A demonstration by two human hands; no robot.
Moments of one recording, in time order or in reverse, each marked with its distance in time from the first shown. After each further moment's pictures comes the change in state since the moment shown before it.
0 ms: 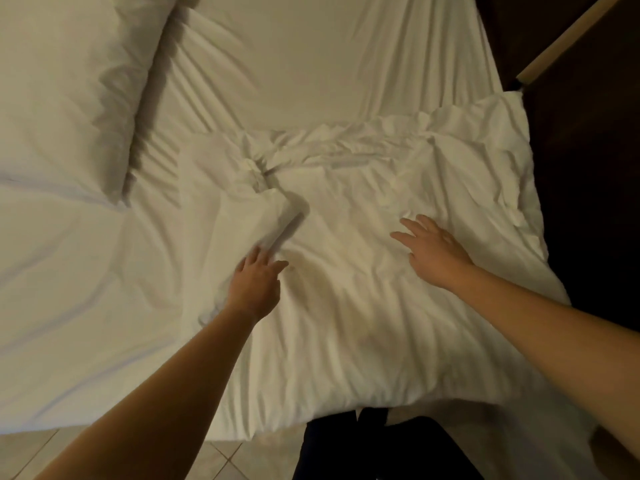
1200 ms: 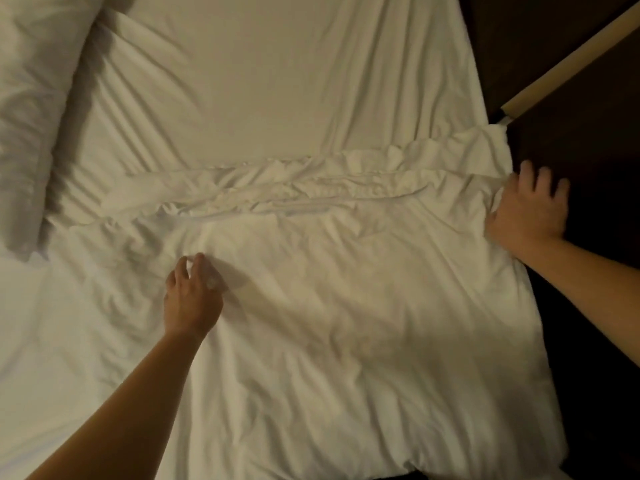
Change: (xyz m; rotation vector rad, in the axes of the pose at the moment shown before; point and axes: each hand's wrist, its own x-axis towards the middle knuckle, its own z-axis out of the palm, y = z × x) left_hand 0.134 -0.005 -0.005 -0.231 0.149 -0.415; right_hand 0.116 0.231 -0.107 -0.437 0.224 0.532
